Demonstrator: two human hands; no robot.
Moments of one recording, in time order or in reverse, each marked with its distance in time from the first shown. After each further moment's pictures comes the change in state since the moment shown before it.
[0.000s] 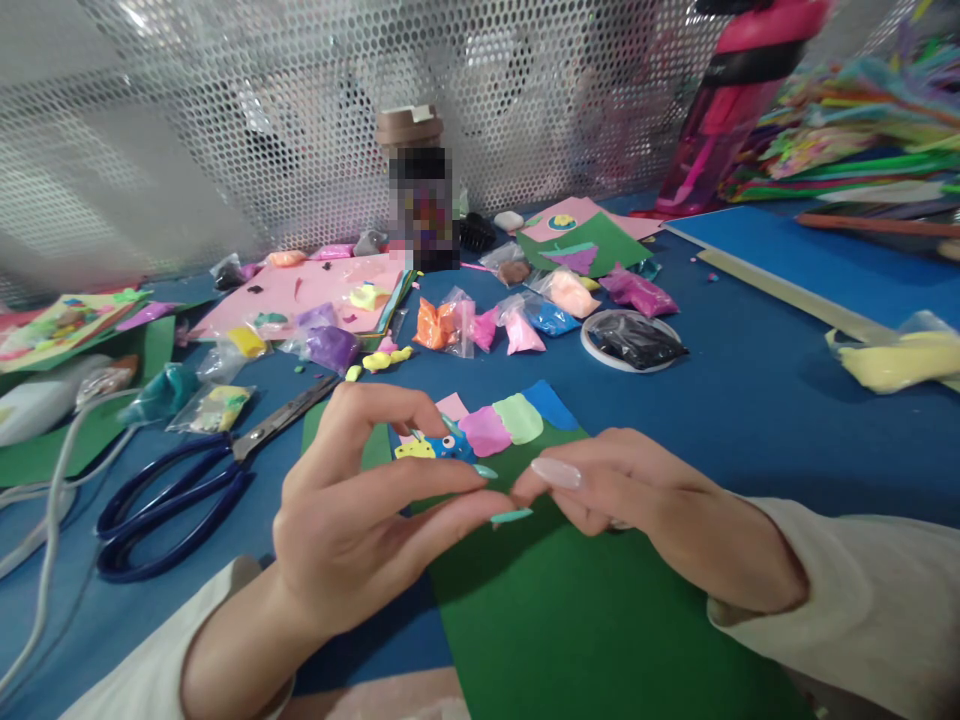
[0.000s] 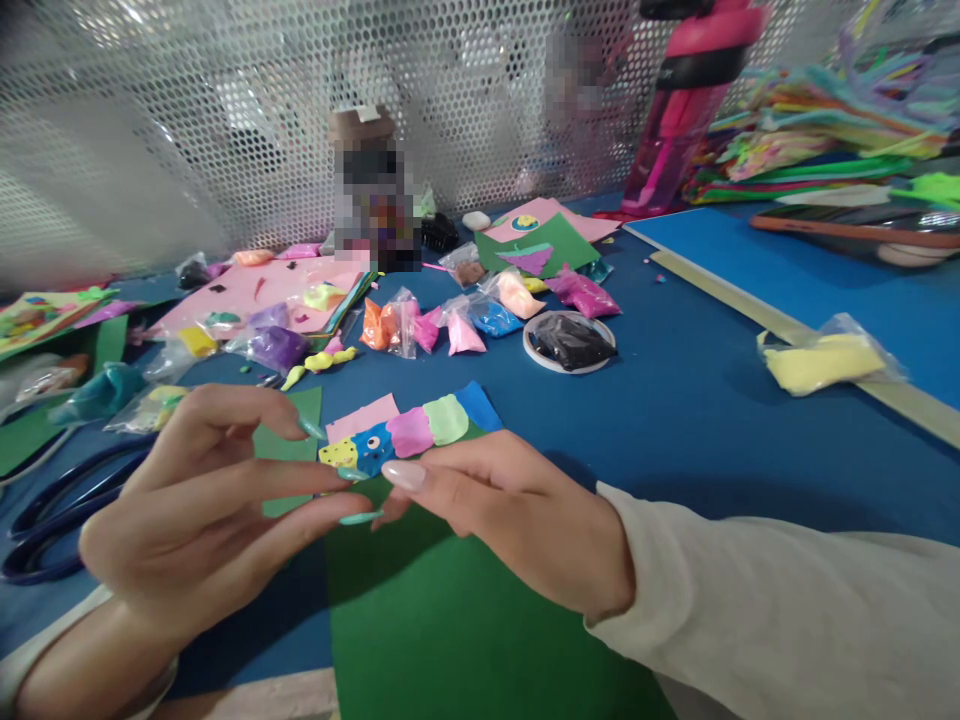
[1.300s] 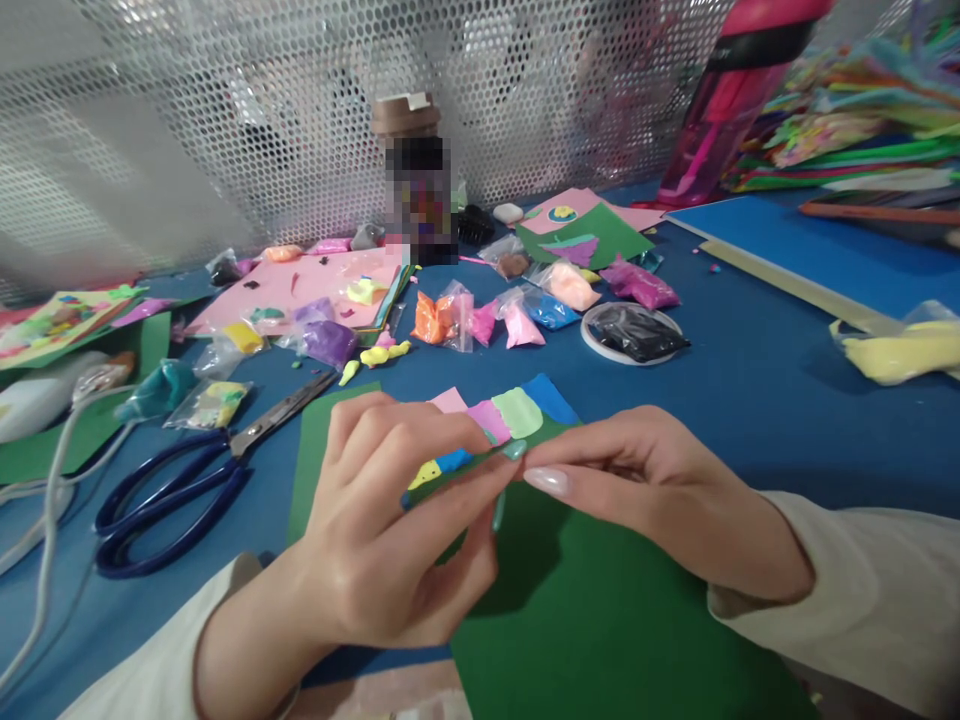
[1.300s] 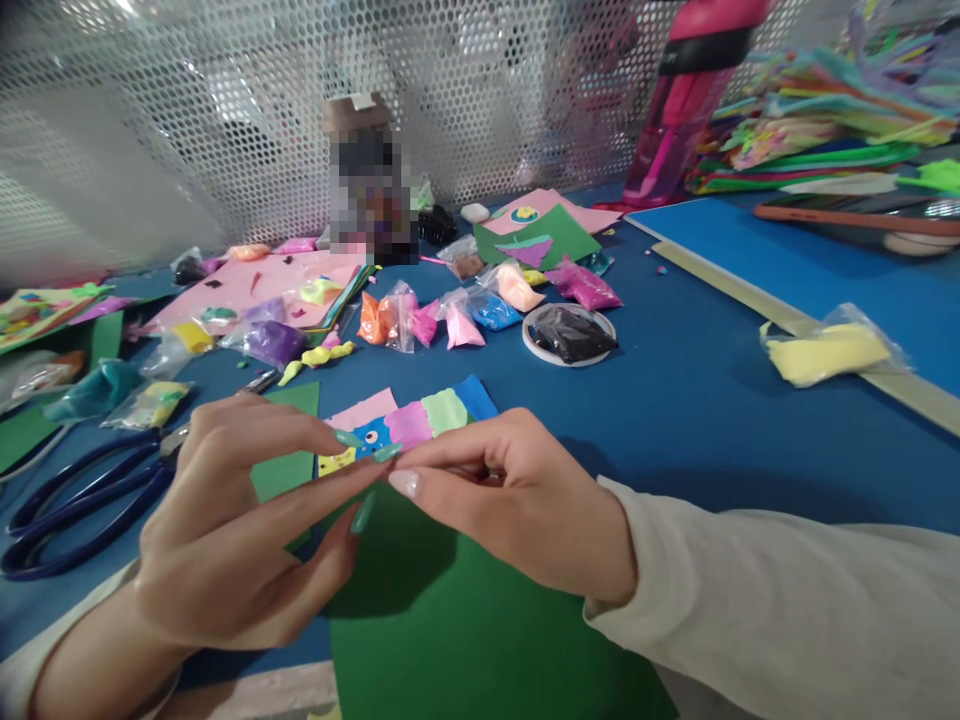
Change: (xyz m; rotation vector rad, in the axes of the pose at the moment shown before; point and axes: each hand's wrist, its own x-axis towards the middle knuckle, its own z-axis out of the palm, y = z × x) left_hand -0.004 0.004 0.006 0.206 -0.106 0.152; right_hand -0.001 -0.002 0.003 0.020 0.122 -0.018
